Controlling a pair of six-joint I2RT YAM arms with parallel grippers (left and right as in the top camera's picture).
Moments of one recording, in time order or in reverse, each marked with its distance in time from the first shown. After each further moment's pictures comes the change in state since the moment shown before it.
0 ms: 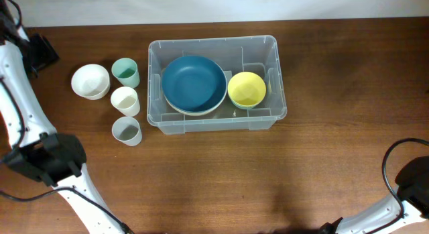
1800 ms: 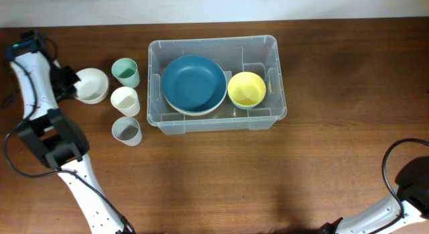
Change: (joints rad) left arm 0.044 0.320 -0.079 0.085 0.071 -0.075; right arm 0.000 0.000 0.000 0.000 0.000 0.000
